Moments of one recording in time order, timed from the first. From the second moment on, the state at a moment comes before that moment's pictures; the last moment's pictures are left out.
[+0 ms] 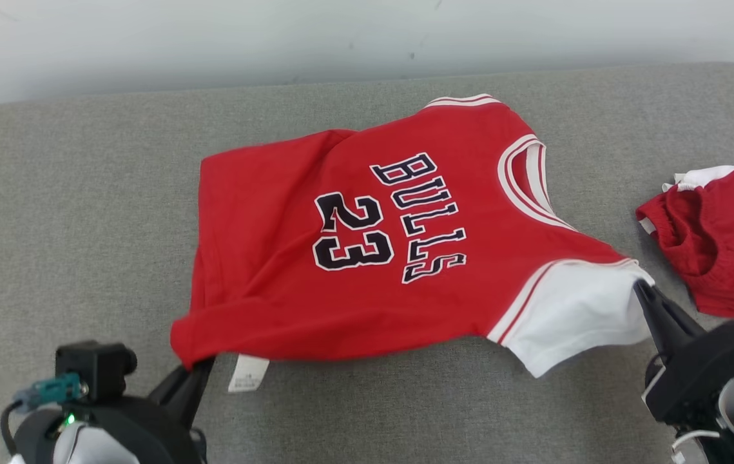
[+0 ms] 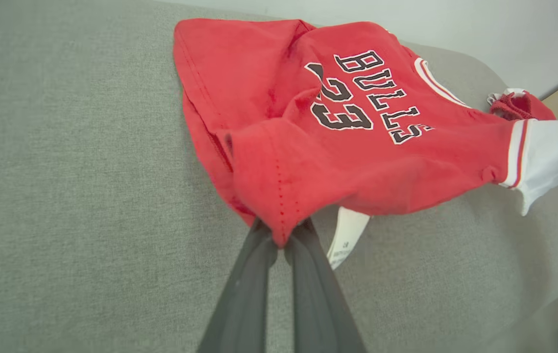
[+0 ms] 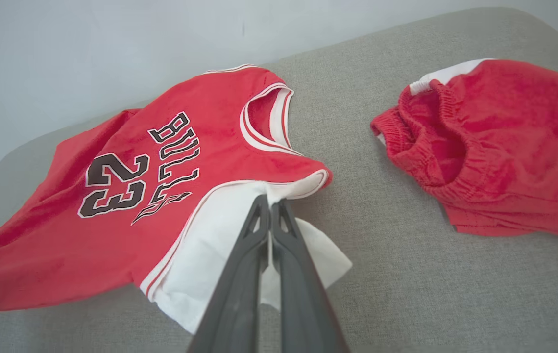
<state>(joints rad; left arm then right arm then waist) -0.03 0.30 -0.27 -0.26 -0.48 0.07 0.47 0.00 -0.17 -0.10 -0.34 0.50 -0.12 0.59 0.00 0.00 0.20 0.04</state>
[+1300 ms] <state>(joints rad) -0.84 0.23 -0.16 0.03 -0.50 0.08 0.51 -0.92 -0.08 -0.10 0.08 0.68 -0.13 0.46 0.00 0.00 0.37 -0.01</state>
